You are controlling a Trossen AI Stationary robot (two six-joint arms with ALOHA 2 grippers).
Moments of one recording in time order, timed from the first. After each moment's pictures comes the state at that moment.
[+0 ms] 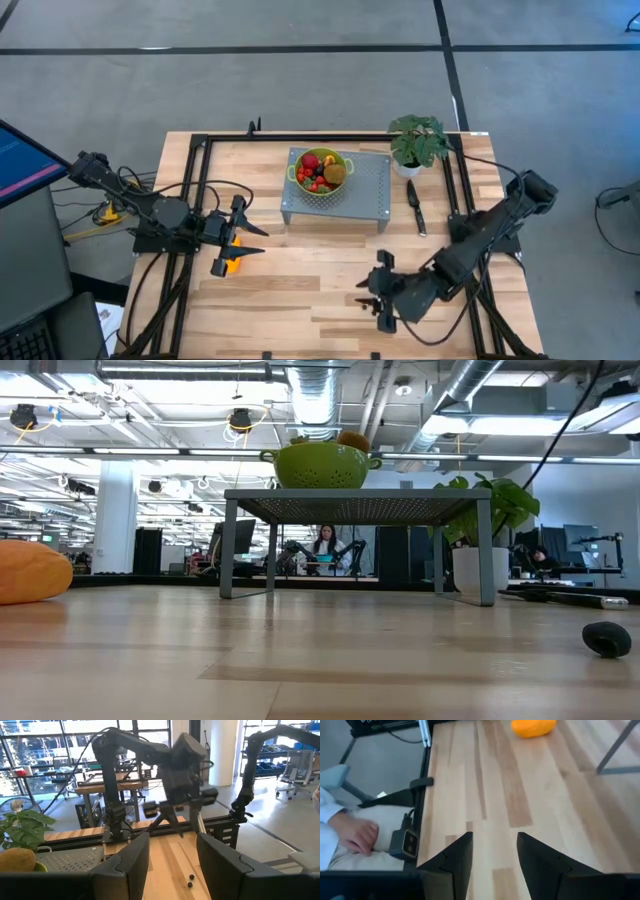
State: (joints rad) left arm -0.49 0.81 0.63 0.20 -0.32 0.07; right arm 0.71 1.55 1.21 -0.44 0.50 0.62
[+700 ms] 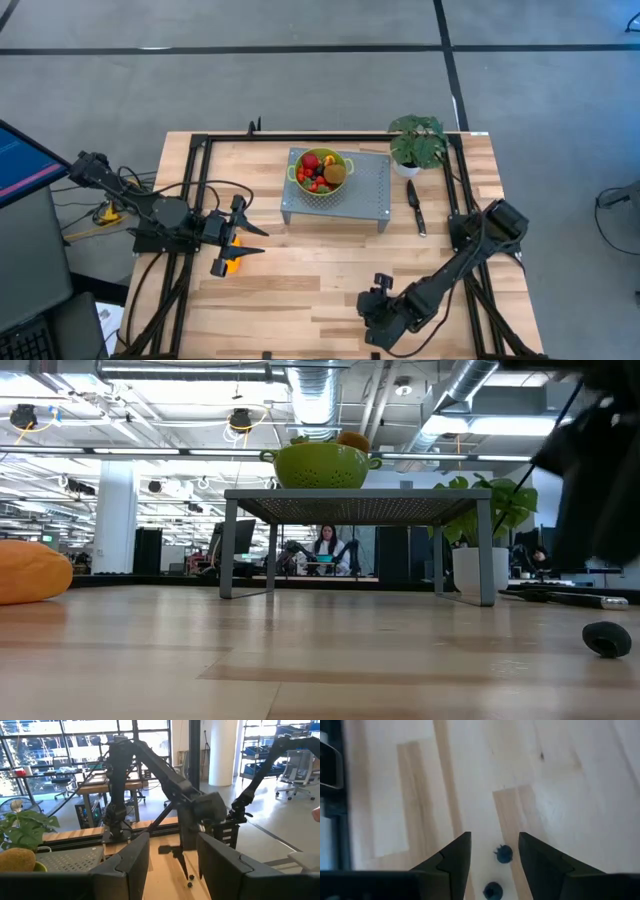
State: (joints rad) left arm -0.49 0.81 0.63 0.20 -0.32 0.07; right arm 0.75 1.90 1.21 -0.48 0.41 0.90
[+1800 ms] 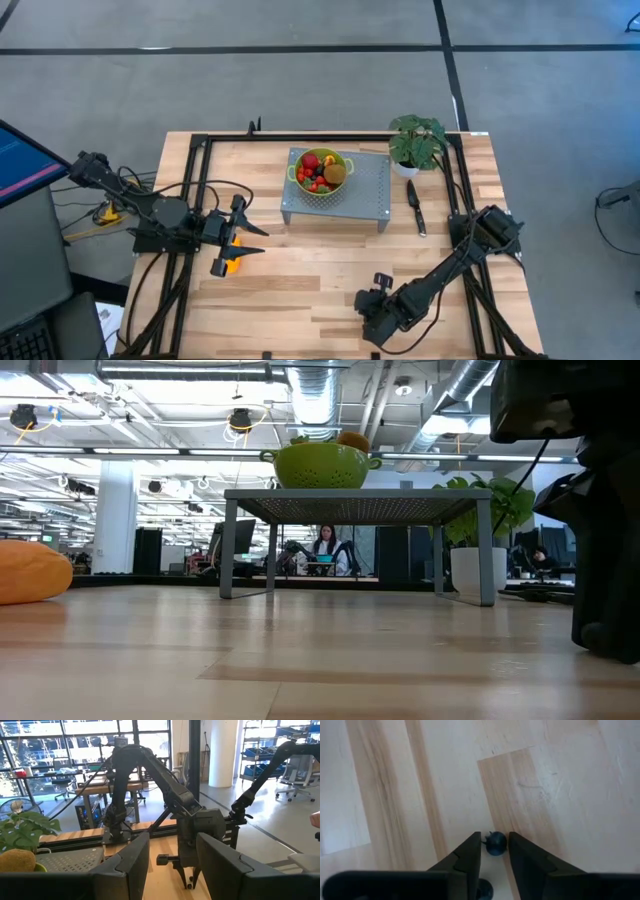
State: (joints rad) left arm -0.49 0.81 0.63 0.21 -0.32 0.07; right arm 0.72 1.98 1.21 -0.51 0.31 0.94
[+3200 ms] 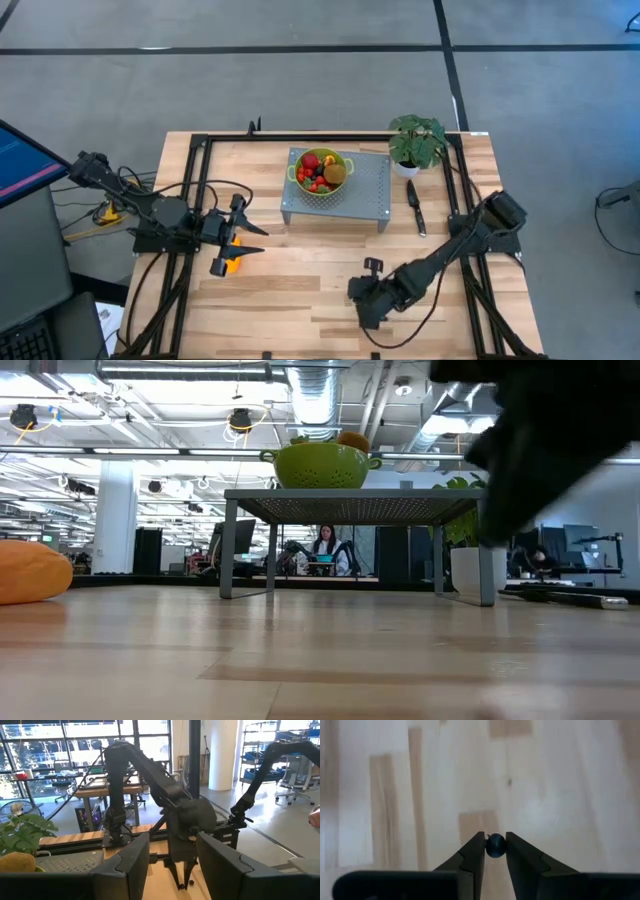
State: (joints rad) left arm -0.49 0.81 0.63 0.23 -0.32 0.07; right arm 0.61 1.86 1.21 -0.52 0.31 0.69
